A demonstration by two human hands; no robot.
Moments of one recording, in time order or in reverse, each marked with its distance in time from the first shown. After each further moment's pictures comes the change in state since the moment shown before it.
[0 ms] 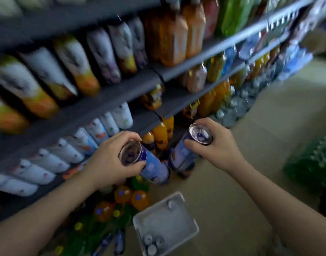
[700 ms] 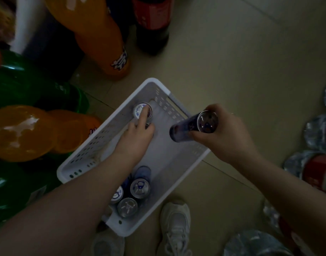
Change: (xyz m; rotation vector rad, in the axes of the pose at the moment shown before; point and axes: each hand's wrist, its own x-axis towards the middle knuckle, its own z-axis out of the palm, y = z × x) left_hand -0.052 -0.352 0.617 0.556 -0.803 0.106; right_hand -0.157 0.504 0.352 -0.102 -0.081 0.742
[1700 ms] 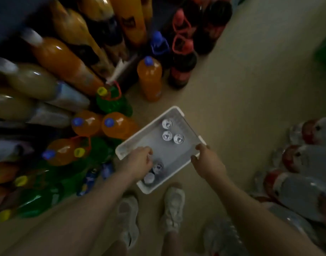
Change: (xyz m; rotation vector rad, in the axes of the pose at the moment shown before) left_hand -0.201 0.010 -0.152 -0.539 -0.128 -0.312; right_hand -0.129 -0.109 -0.064 -0.300 -0.290 0.107
